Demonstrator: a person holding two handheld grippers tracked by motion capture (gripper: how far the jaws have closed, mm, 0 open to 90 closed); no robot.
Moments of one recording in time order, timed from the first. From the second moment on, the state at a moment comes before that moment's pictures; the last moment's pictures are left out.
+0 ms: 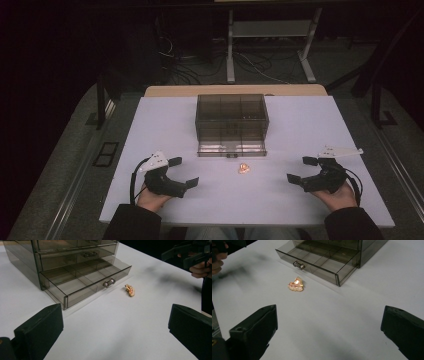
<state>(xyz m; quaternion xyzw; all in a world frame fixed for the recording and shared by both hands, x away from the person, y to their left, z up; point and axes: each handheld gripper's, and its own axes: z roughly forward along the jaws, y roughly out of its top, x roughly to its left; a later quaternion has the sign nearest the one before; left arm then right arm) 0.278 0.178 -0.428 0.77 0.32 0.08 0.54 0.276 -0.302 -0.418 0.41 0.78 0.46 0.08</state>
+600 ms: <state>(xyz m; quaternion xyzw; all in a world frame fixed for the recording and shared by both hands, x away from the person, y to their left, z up) 0.278 0.179 -0.428 0.77 0.32 0.08 0.54 0.275 -0.302 -0.418 0.41 0.79 0.46 0.07</state>
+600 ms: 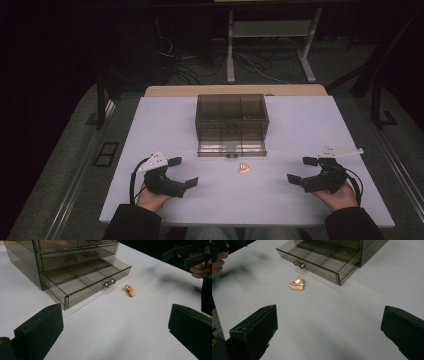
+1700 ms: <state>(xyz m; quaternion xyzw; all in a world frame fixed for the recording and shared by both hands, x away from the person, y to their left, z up) 0.277 0.179 -0.430 0.77 0.33 0.08 0.55 0.283 -0.295 -0.397 0.39 0.80 0.45 0.06</state>
